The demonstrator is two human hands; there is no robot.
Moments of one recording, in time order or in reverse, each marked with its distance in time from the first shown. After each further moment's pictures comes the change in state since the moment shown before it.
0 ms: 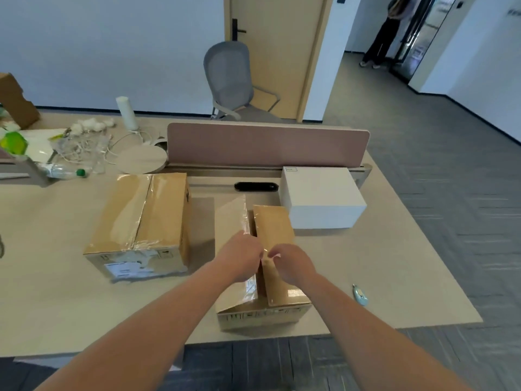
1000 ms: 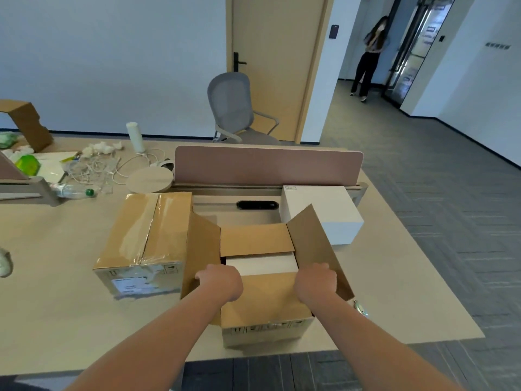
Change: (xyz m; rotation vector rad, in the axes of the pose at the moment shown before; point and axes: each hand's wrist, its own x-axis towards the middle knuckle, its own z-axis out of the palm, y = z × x) left_hand -0.035 -0.006 -0.002 -0.061 -0.411 -0.581; right_hand -0.030 0.011 -0.016 -0.728 0.033 0.229
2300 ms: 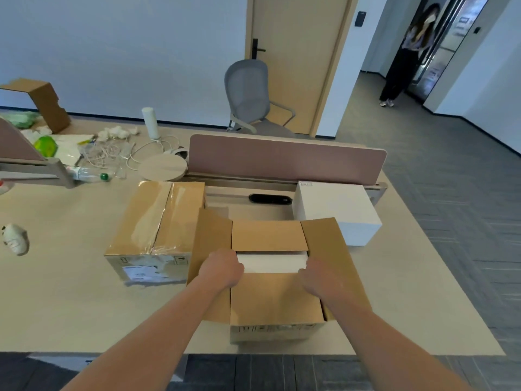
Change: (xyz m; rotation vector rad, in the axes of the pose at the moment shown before) left_hand 0.029 -0.034 0.001 -0.435 0.106 0.073; right_hand 0.025 -0.007 -0.004 0.659 -0.132 -0.023
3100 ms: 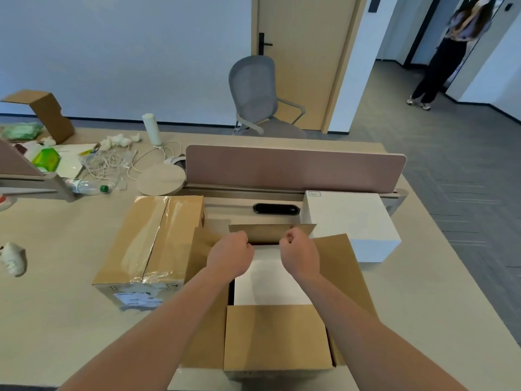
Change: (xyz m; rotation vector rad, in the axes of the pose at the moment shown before) left_hand 0.071 0.043 -0.045 -0.062 0.328 0.093; right_hand 0.082 -0.076 -0.028 0.427 0.311 -0.227
